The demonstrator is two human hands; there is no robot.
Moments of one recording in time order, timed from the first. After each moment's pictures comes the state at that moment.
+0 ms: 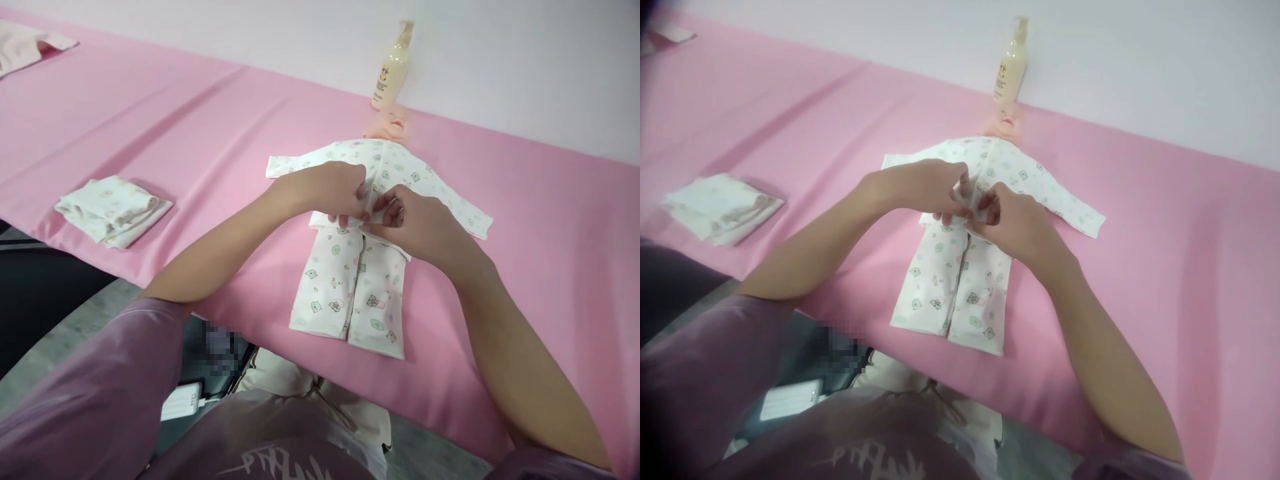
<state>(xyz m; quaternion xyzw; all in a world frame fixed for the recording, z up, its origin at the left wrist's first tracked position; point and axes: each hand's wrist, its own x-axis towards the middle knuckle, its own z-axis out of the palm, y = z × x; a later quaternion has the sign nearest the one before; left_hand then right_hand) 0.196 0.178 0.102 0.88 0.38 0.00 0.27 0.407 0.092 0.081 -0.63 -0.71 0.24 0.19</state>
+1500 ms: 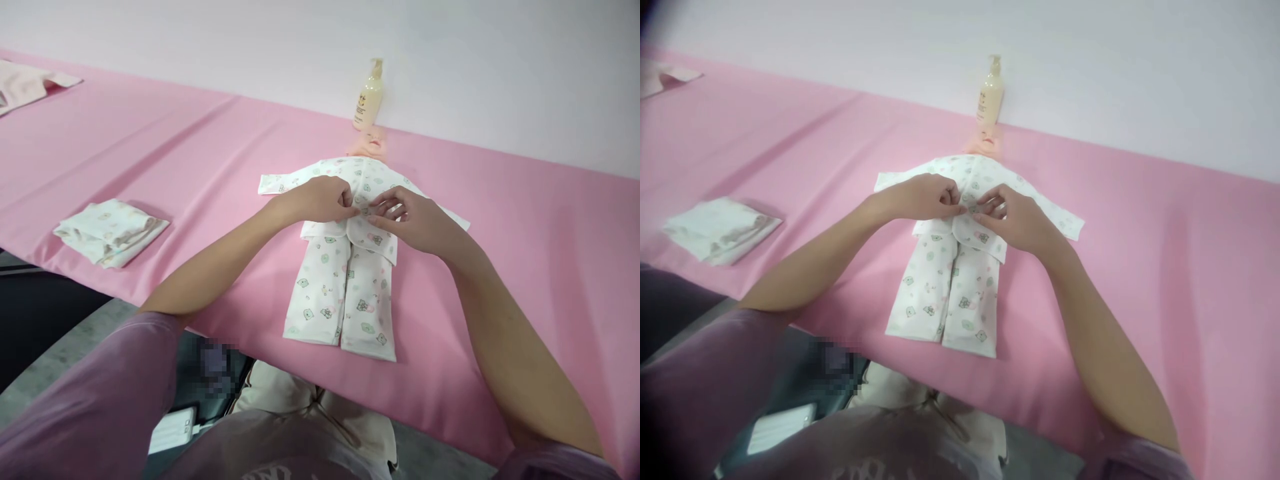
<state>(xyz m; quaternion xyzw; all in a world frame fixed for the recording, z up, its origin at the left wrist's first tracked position) 0.206 0.174 0.104 0.85 0.44 0.05 0.28 0.439 0.102 0.083 -0.62 -0.69 0.29 0.25</state>
